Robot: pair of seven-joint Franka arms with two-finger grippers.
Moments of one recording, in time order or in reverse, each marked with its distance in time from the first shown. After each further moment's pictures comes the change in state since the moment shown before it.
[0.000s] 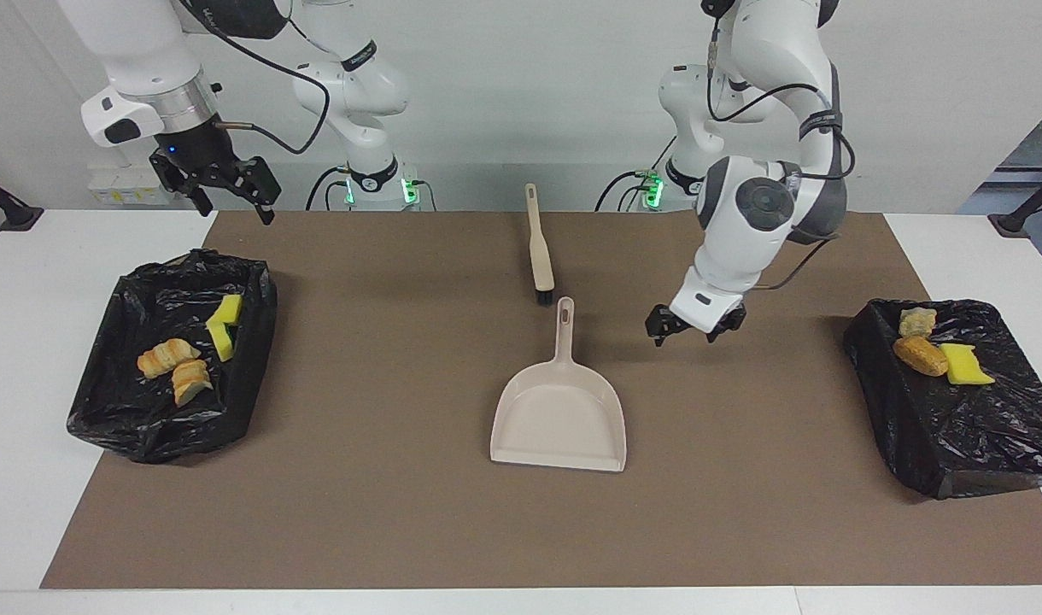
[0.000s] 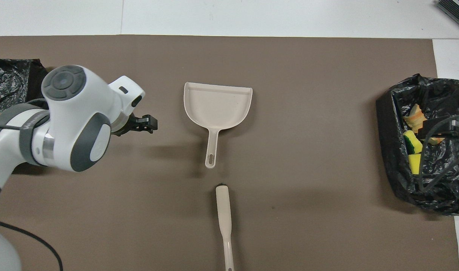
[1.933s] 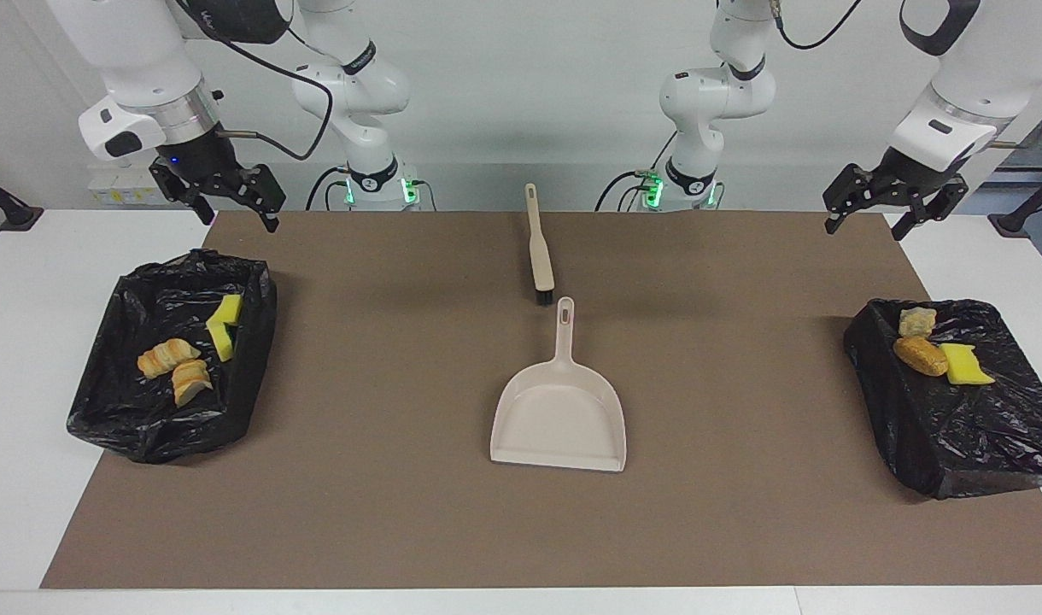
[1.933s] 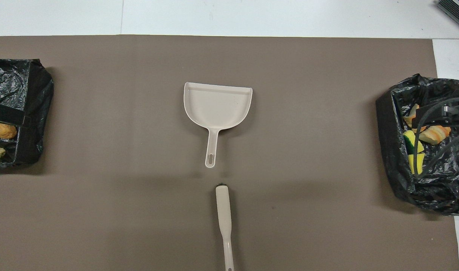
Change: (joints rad) left arm 0.244 -0.155 0.019 0.421 0.000 -0.507 0.460; right arm 0.070 0.098 -0.041 0.133 -0.002 -0.057 0.000
